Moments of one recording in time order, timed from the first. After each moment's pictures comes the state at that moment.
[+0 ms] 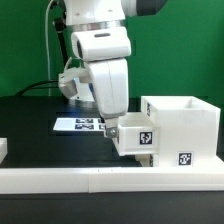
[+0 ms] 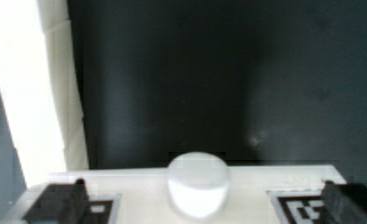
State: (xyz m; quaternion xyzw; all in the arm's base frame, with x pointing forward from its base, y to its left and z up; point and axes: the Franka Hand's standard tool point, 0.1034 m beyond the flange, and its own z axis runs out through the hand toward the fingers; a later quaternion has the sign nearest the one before) arm 0.593 -0.018 0.072 -0.69 -0.72 -0.04 0.06
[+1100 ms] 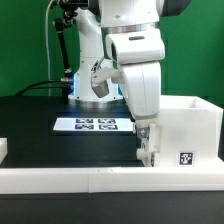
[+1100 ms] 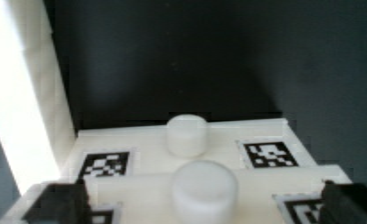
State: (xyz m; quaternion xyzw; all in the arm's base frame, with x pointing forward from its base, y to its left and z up) arm 0.592 0.028 0.073 -0.71 -0.70 -0.03 0.07
